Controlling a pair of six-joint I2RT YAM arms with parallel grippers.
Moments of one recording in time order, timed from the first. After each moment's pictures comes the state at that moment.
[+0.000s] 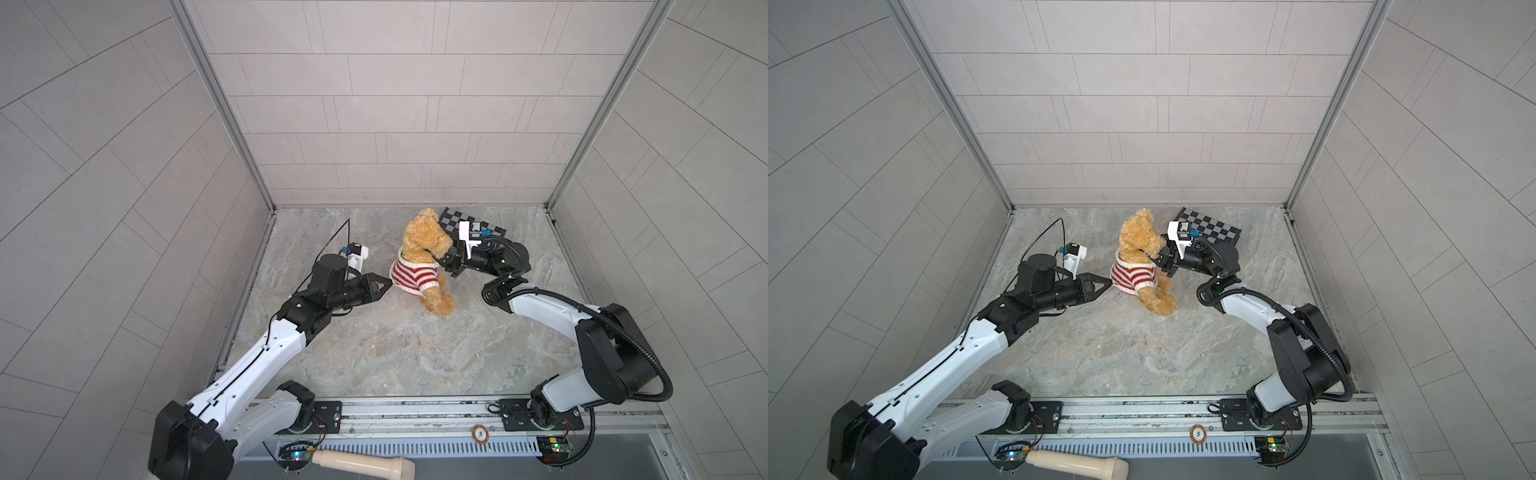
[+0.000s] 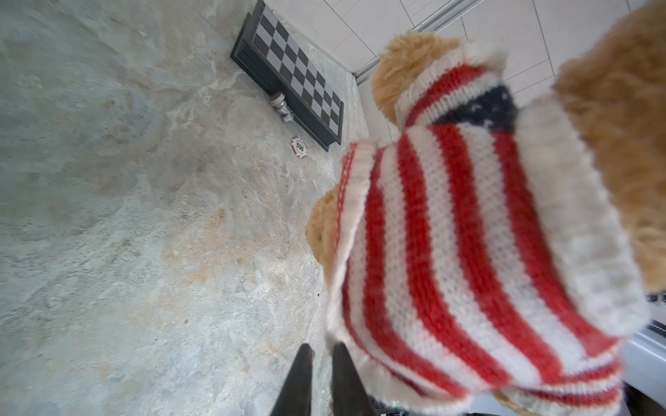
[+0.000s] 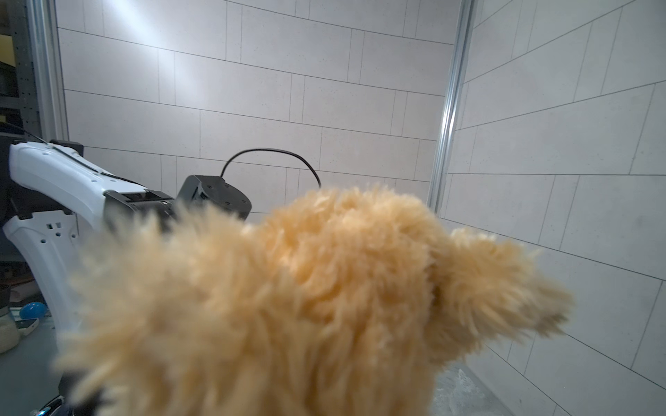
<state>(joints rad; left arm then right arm) -0.46 1.00 0.78 -0.29 0.46 -0.73 0.41 1.48 0.82 1.13 -0.87 0.25</state>
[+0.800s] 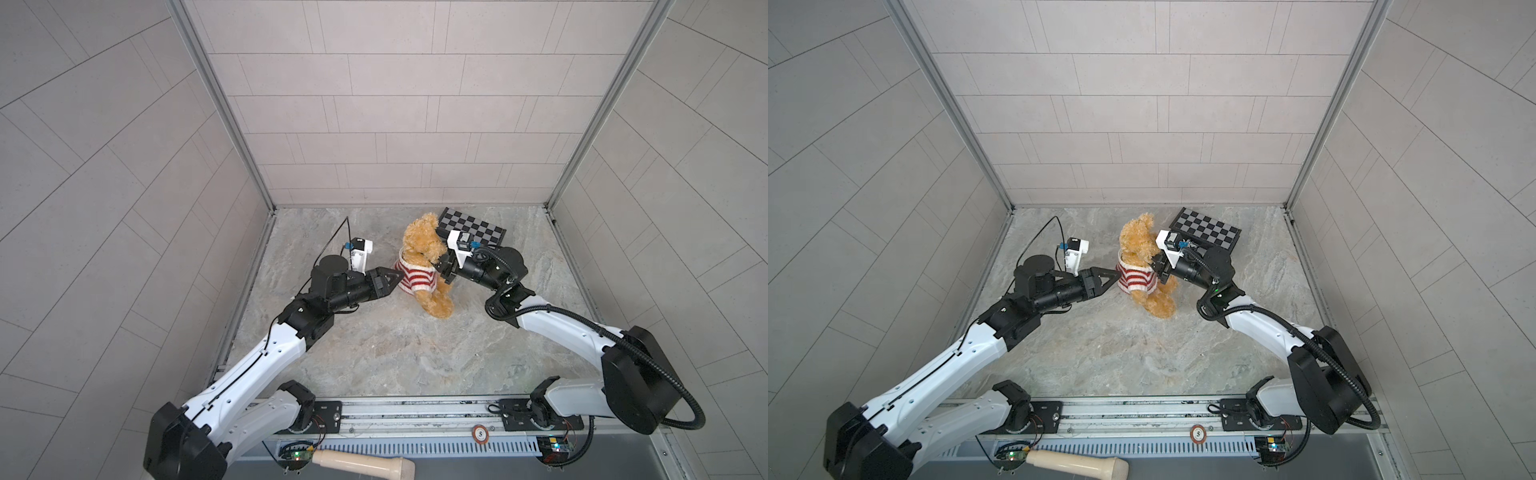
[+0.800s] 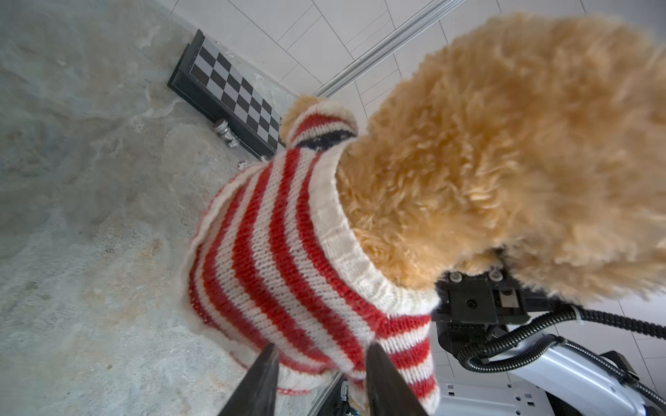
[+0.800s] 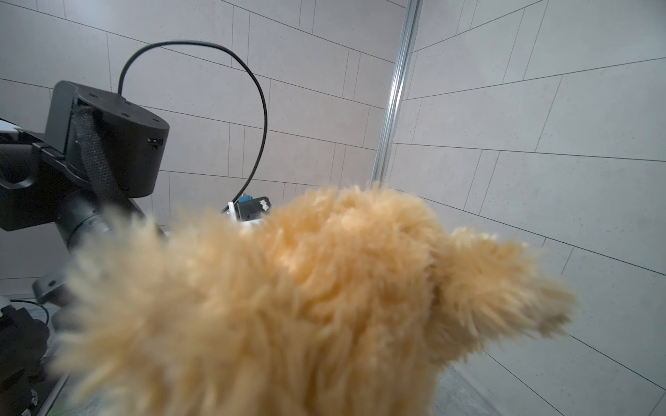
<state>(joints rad) -0.54 1.00 0.76 -0.07 0.44 -0.88 0.51 1.33 0.76 0.84 -0.57 -0.03</state>
